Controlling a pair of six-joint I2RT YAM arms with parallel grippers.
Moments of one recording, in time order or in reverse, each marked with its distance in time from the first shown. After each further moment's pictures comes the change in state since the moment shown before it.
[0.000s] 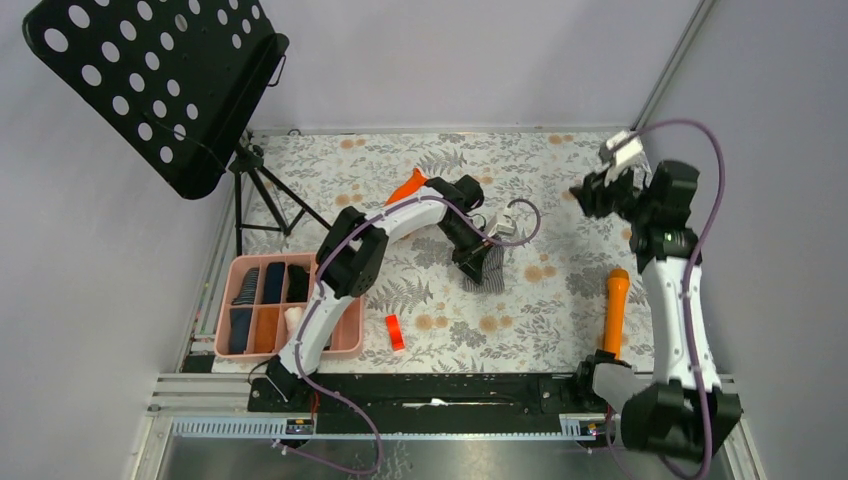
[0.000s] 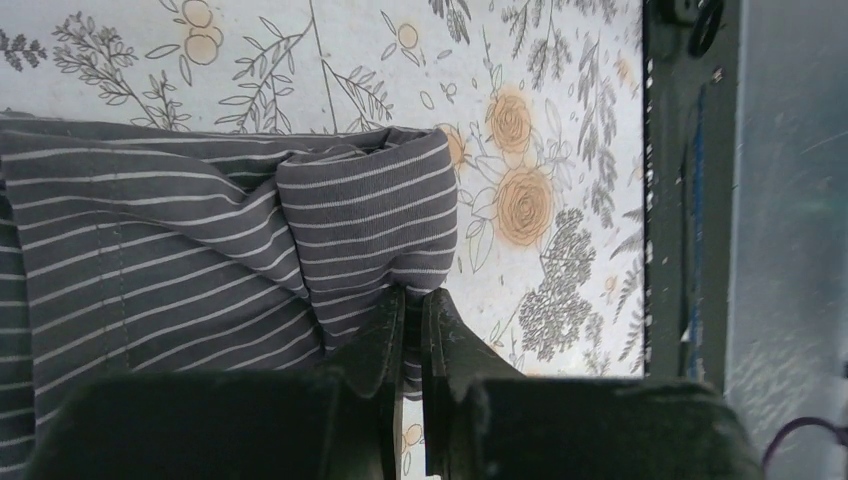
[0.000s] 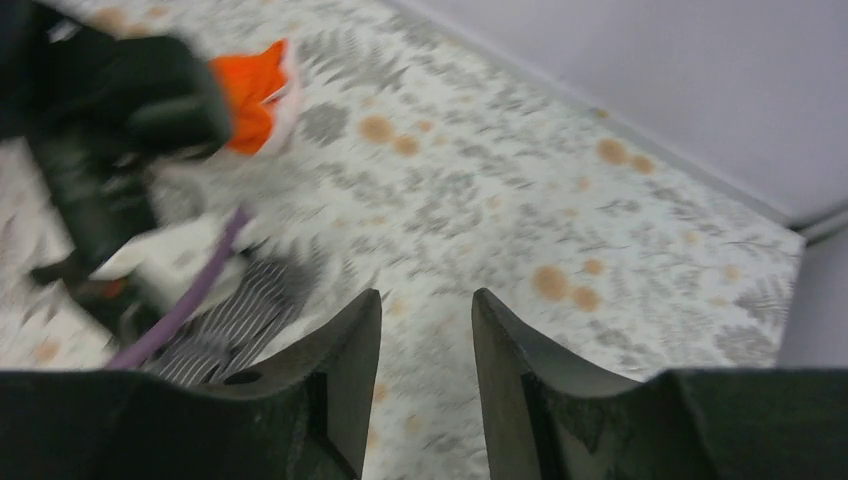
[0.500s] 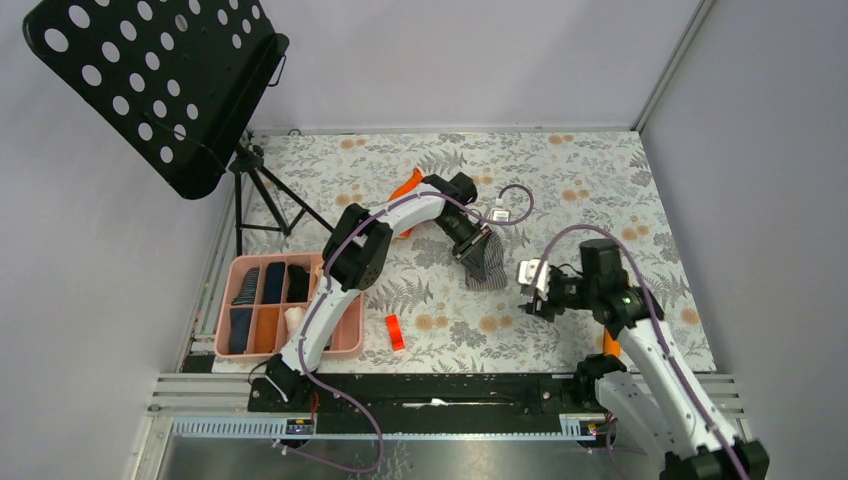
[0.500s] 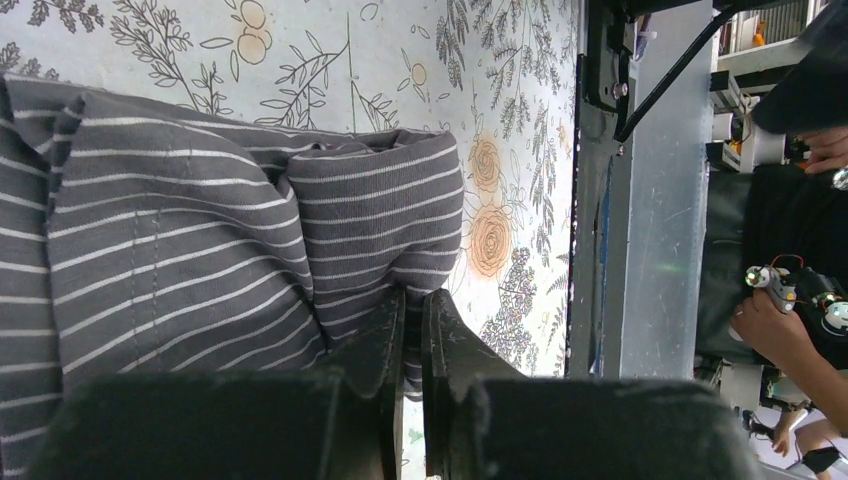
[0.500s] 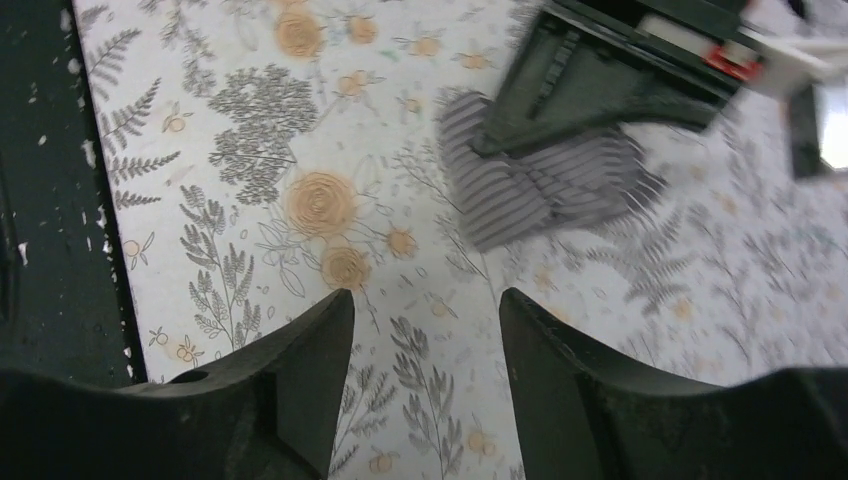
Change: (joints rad) left arm 0.059 0.132 0.117 -0.028 0.183 -0.206; right arm 0.376 -0.430 -0.469 -0.458 -0.126 -0.637
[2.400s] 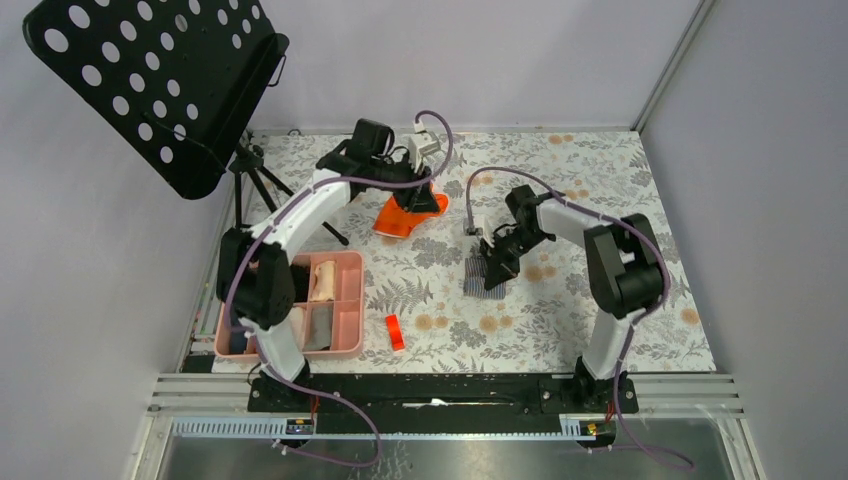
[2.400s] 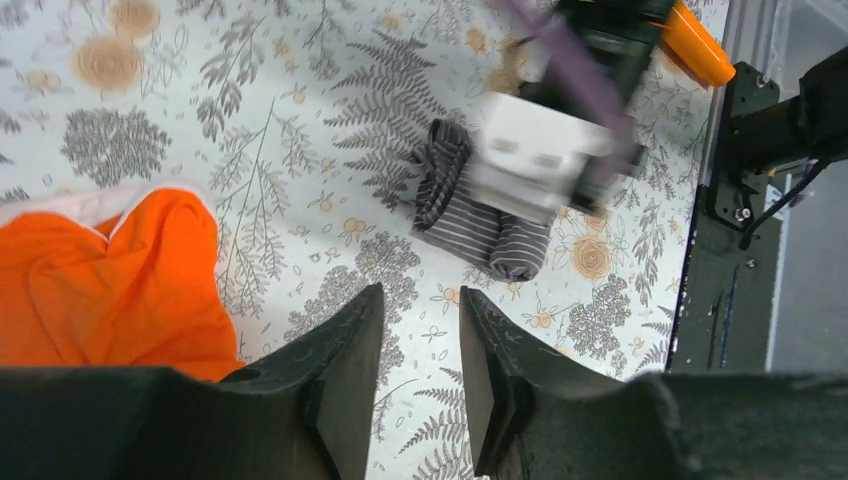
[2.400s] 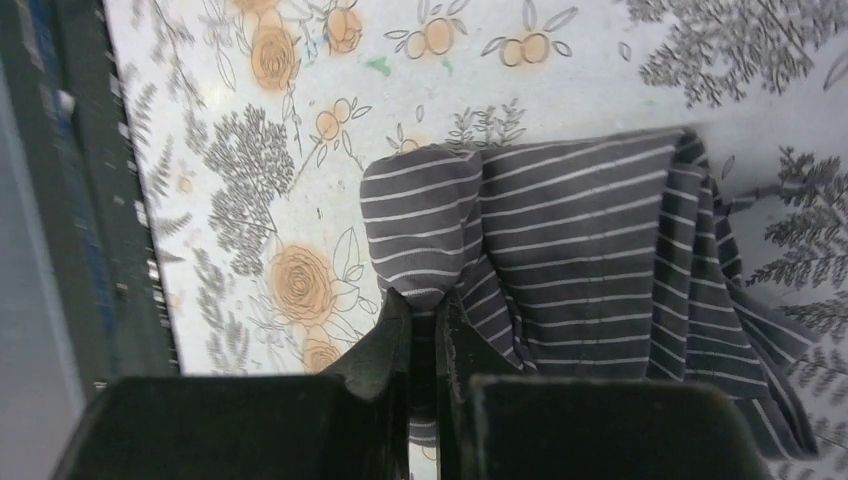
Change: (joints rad) left arm 0.283 -0.648 -0.457 0.459 -0.231 -0.203; right arm 0.179 1.101 0.499 -0.074 0.005 0.023
